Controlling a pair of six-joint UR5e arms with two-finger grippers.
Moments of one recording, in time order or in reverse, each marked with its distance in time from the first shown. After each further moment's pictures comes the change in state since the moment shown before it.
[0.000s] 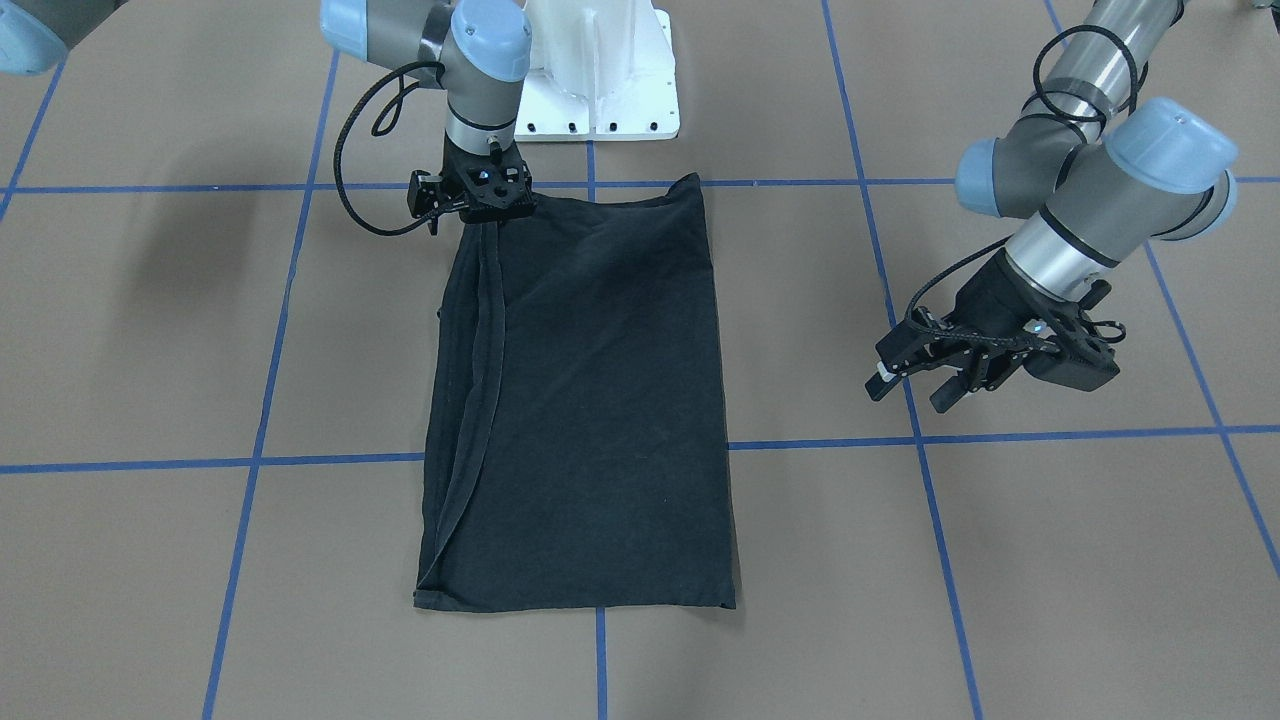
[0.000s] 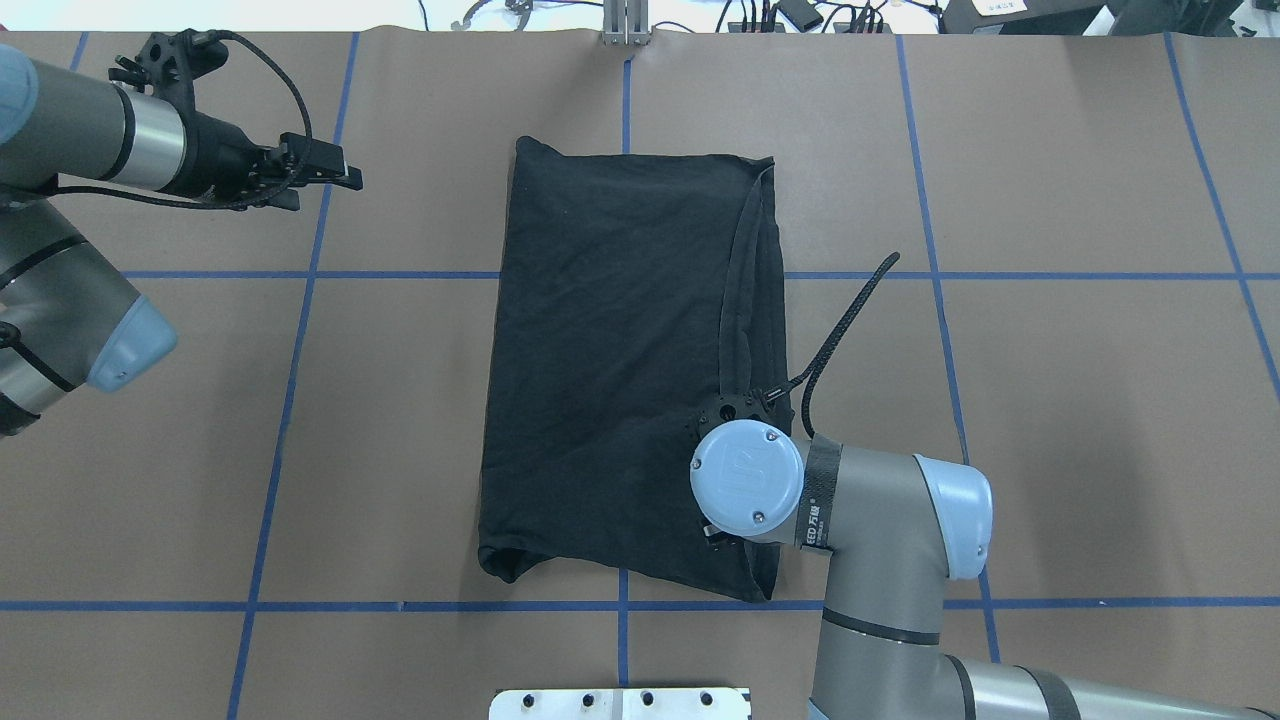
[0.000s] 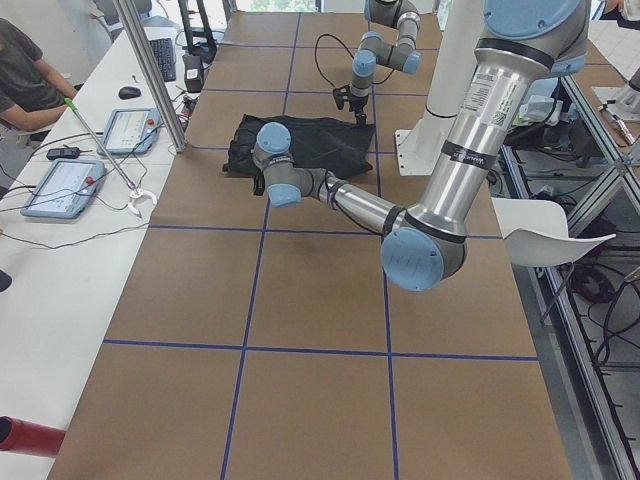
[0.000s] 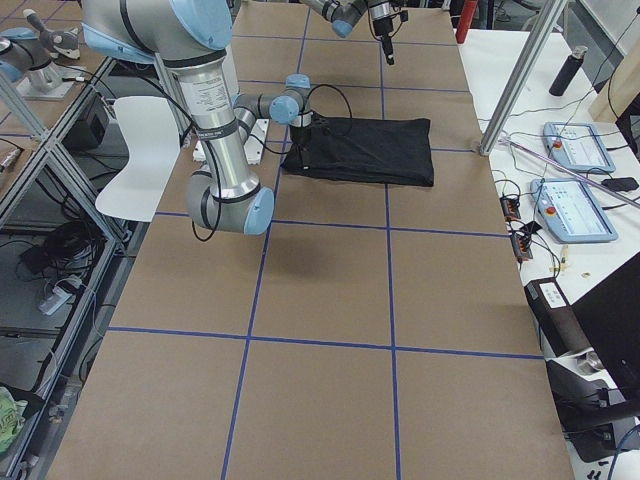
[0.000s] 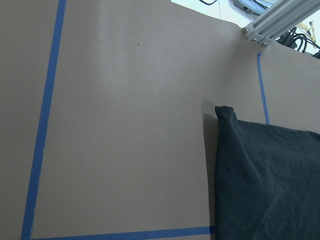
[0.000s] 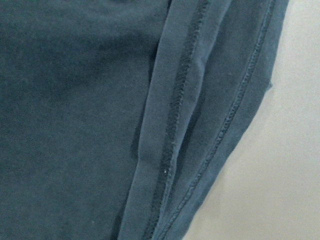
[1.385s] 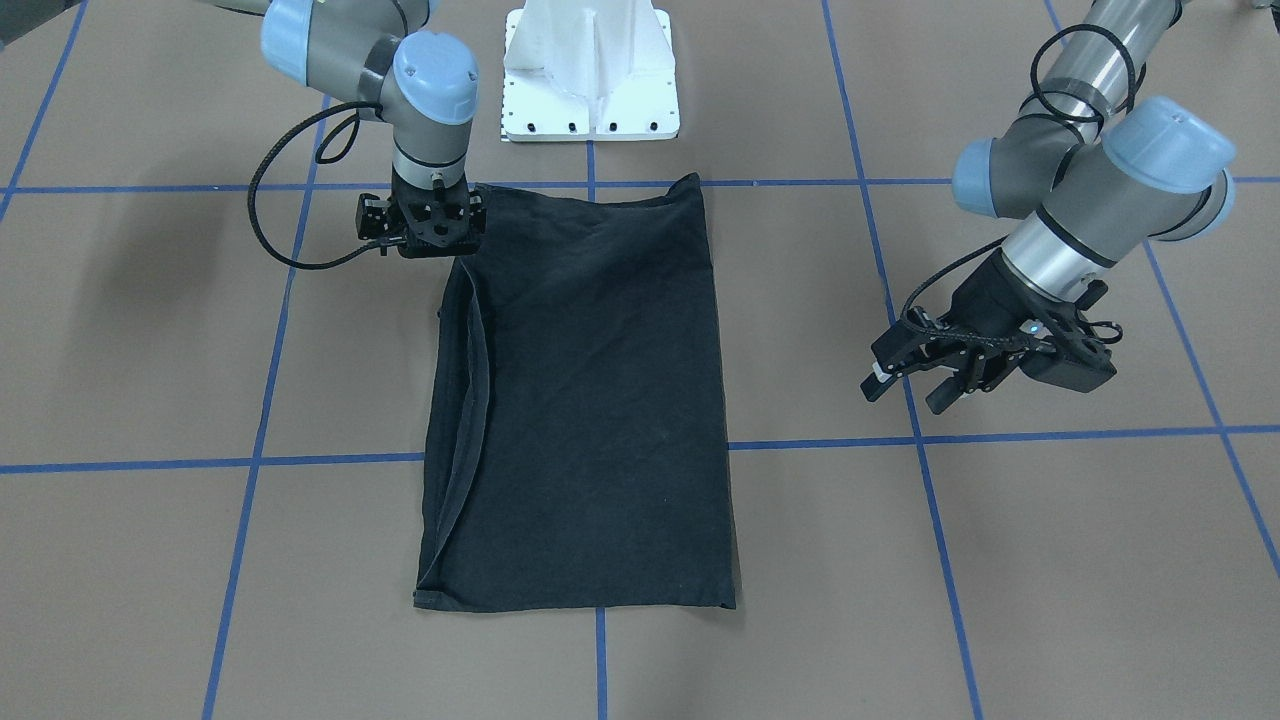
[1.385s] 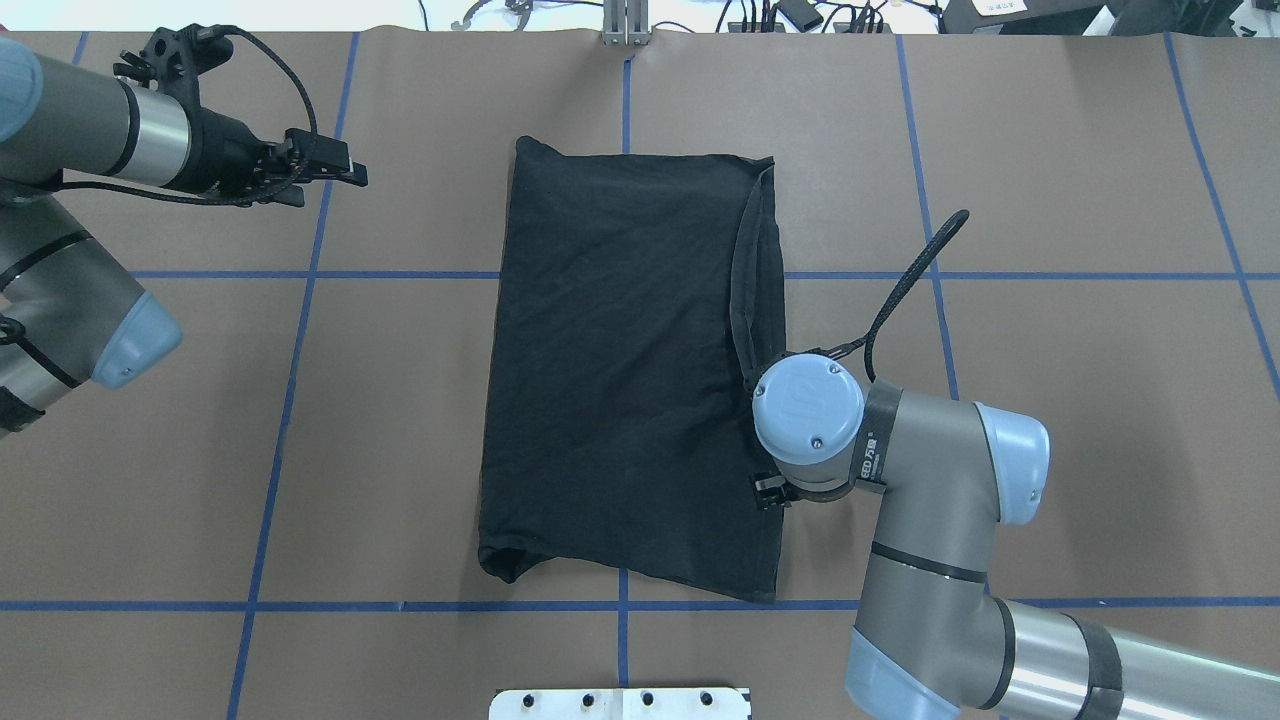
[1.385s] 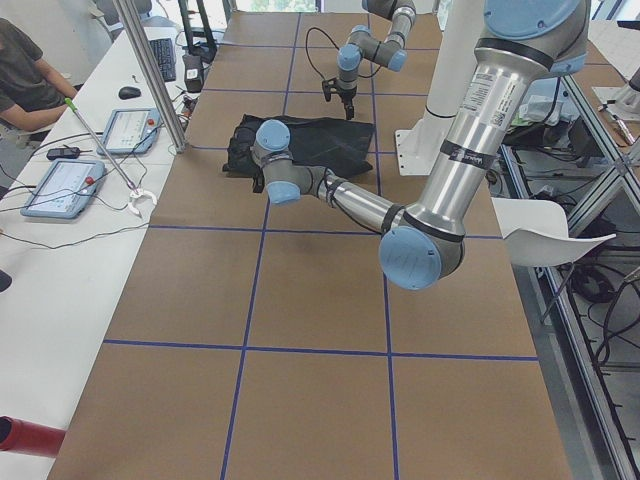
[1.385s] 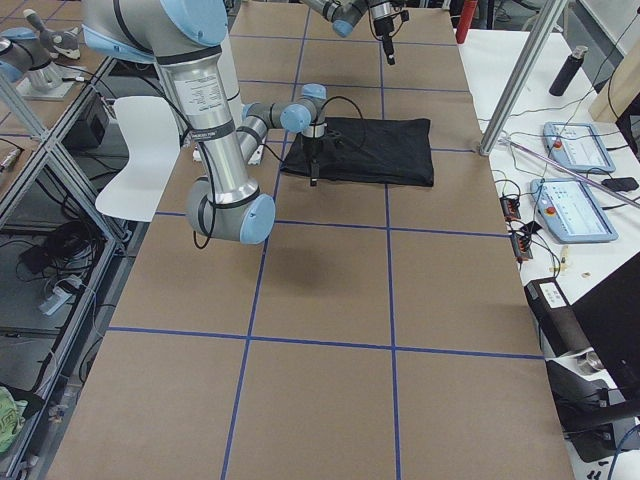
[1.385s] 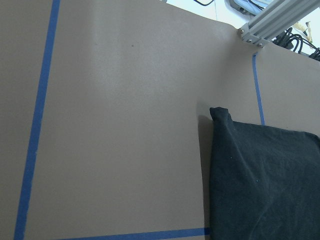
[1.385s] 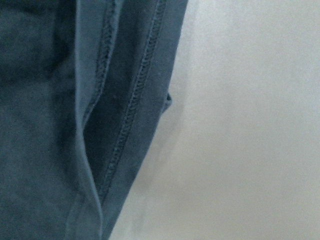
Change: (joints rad) left arm 0.000 -0.011 0.001 0.005 -0.001 0.000; right arm 0.121 -0.058 0.008 0.000 0.114 -0.012
